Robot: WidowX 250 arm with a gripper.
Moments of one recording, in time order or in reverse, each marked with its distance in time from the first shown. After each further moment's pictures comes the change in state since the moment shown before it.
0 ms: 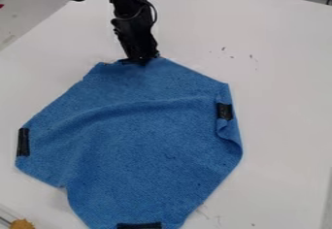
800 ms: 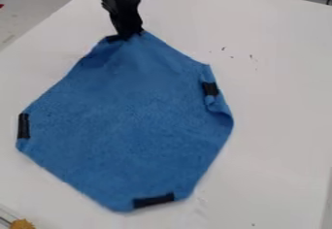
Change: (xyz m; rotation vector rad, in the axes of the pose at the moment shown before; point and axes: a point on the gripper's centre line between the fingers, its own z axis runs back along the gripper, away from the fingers) arm 0.030 0.039 0.045 0.105 -0.126 -0.089
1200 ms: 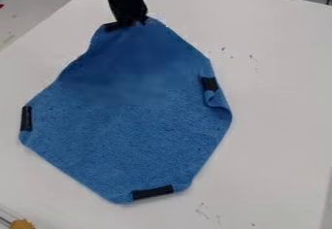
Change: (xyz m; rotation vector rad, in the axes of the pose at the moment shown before) arm -0.013 -0.034 0.057 0.065 -0.004 0.041
